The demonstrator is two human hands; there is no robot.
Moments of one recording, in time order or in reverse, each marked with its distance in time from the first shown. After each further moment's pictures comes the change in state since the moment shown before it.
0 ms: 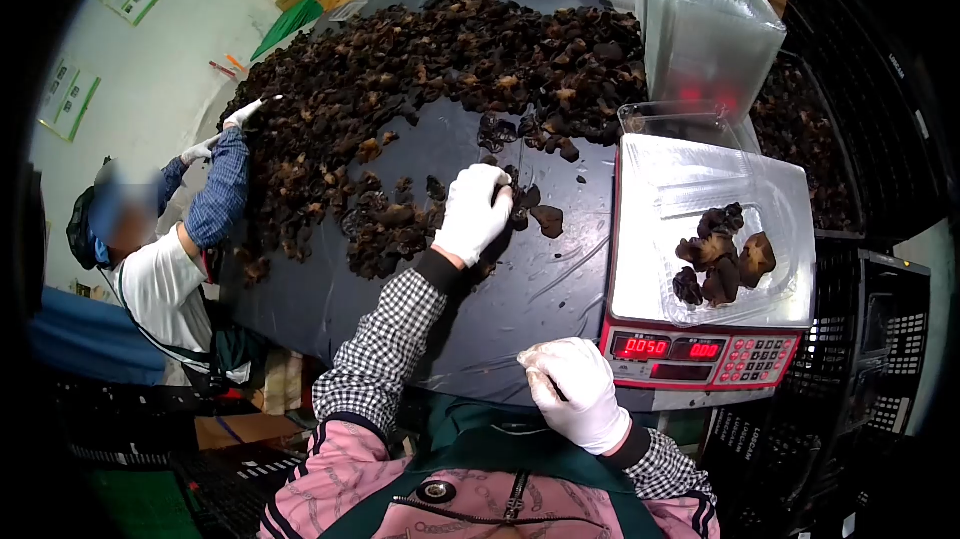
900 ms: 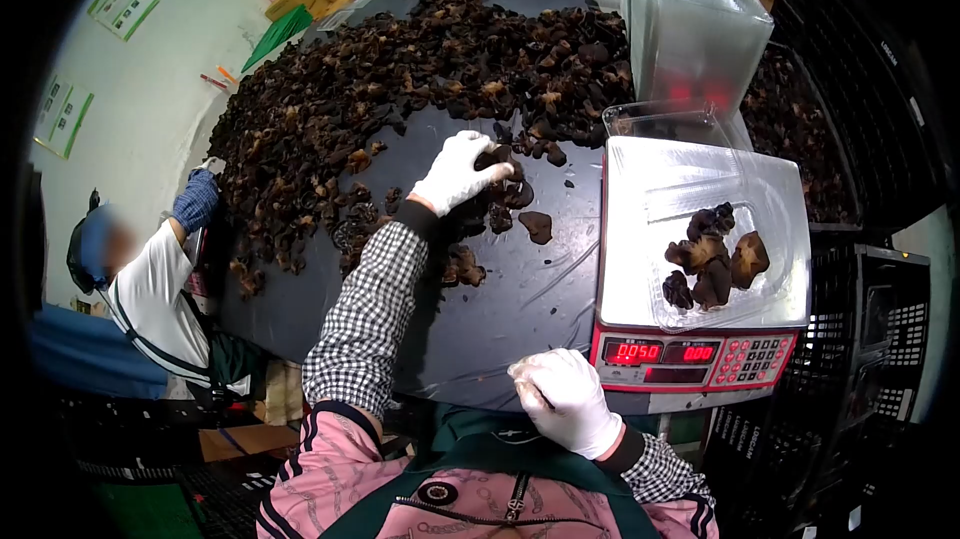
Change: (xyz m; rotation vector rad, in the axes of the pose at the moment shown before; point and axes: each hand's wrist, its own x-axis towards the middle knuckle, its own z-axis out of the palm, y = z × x) left_hand 0.069 -0.035 -0.013 0.030 -0.250 0.059; right_hand -0.006 0.006 0.004 0.034 -0.046 0.022
